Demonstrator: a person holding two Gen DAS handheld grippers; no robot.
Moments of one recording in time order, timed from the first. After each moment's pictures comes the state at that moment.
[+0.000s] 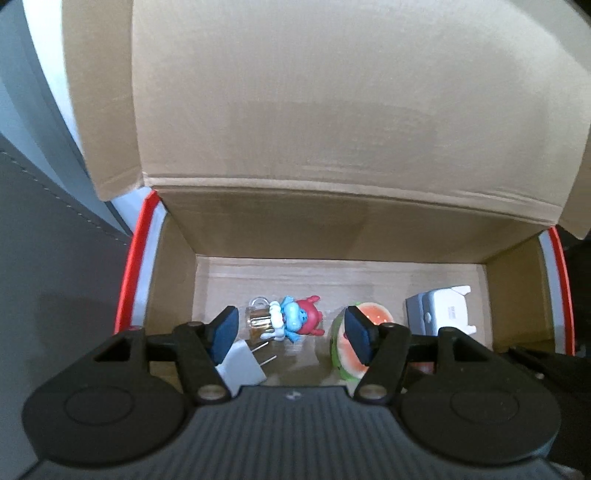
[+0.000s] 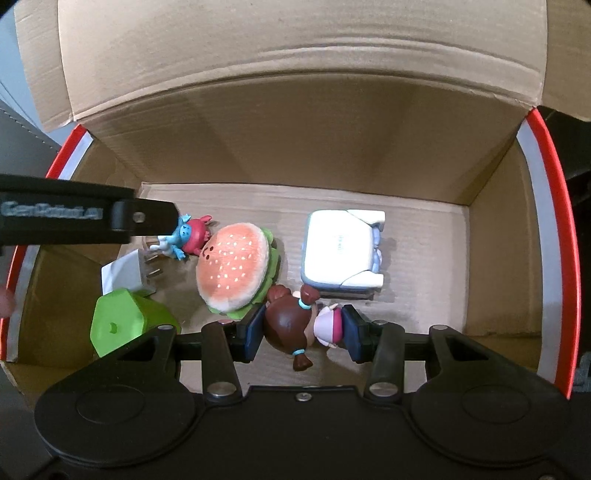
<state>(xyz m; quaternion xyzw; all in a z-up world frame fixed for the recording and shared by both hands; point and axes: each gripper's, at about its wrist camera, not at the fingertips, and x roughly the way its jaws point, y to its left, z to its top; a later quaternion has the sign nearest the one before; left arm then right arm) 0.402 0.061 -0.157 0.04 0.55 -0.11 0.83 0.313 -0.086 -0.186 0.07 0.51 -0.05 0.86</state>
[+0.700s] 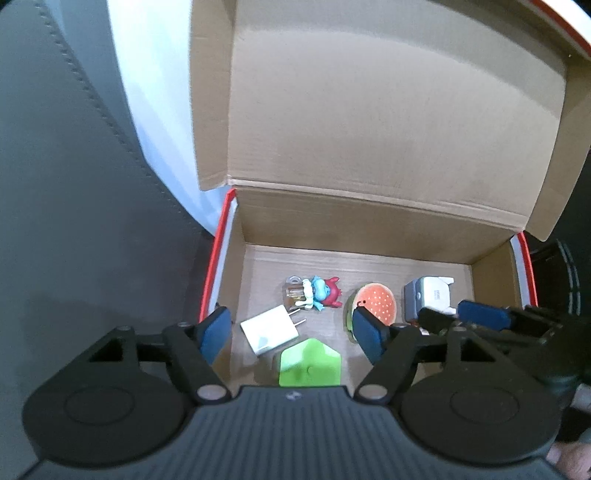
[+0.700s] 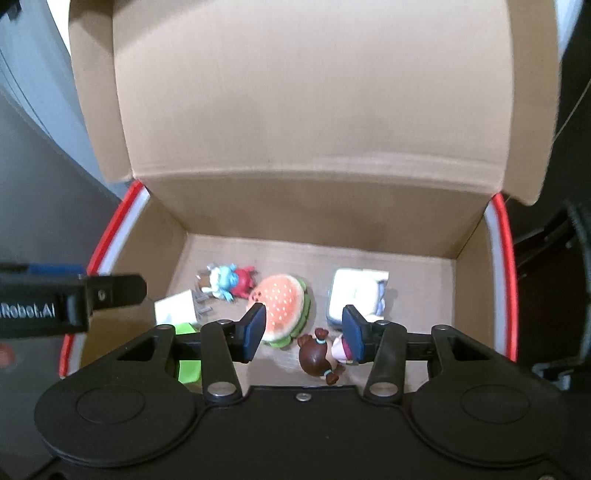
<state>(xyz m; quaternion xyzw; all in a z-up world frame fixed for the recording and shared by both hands) 0.355 0.094 -0.100 0.02 0.53 -0.08 0.85 0.287 -0.074 -0.128 0.08 0.44 -0.03 0.89</state>
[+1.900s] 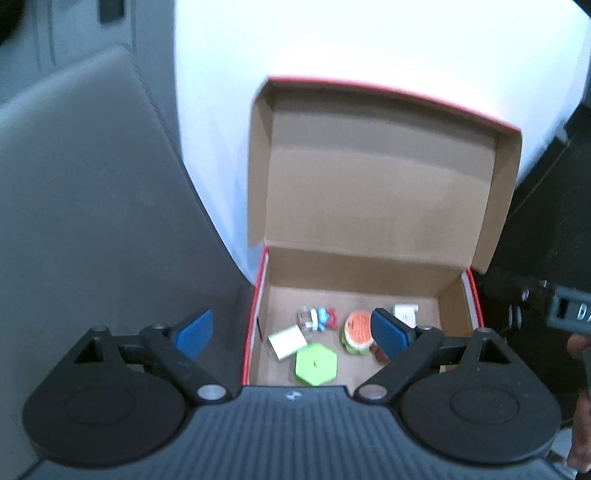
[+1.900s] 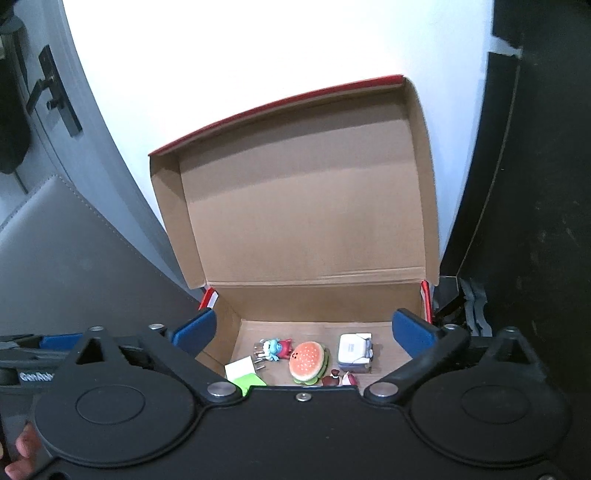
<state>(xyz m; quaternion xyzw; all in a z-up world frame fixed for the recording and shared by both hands) 0.275 0.122 -0.002 0.00 0.42 -0.07 0.90 0.196 -0.083 -0.010 0.12 0.30 -0.03 0.94</state>
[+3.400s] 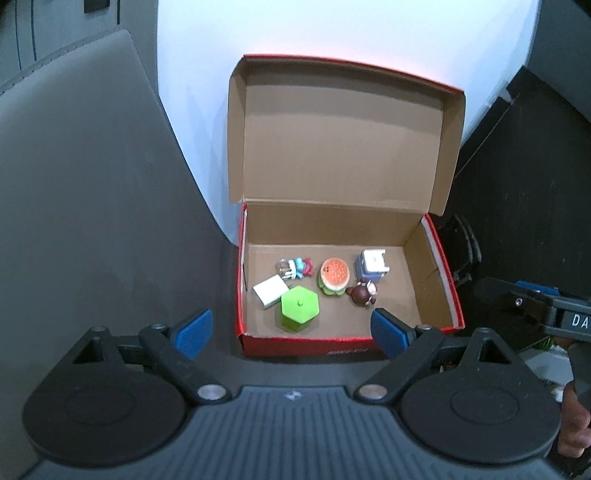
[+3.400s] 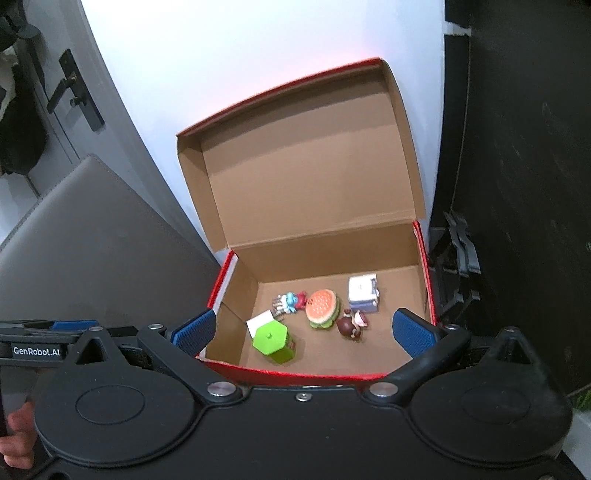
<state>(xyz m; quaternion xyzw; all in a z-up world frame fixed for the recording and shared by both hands) 0.224 0.151 0.005 0.02 0.46 -0.15 0.88 0.120 -0.058 -0.021 0.15 0.31 -0.03 0.94</state>
